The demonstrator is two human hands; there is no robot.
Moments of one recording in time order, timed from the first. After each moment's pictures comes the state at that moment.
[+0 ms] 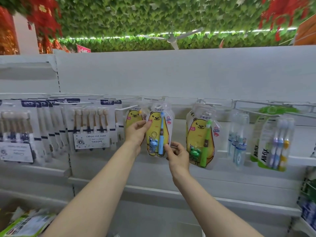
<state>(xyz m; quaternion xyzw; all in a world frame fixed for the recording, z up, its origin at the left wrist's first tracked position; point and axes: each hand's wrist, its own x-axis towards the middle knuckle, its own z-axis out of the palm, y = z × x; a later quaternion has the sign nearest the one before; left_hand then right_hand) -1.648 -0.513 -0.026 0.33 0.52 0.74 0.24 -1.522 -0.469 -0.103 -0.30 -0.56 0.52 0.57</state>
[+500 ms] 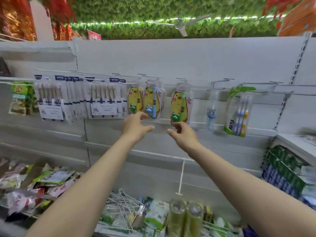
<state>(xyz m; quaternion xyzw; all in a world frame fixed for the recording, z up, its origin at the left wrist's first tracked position) -1.521 -0.669 -0.059 0.46 0.76 0.46 -0.01 -1.358 -0.573 -0.080 -0.37 -0.80 0.30 0.38</state>
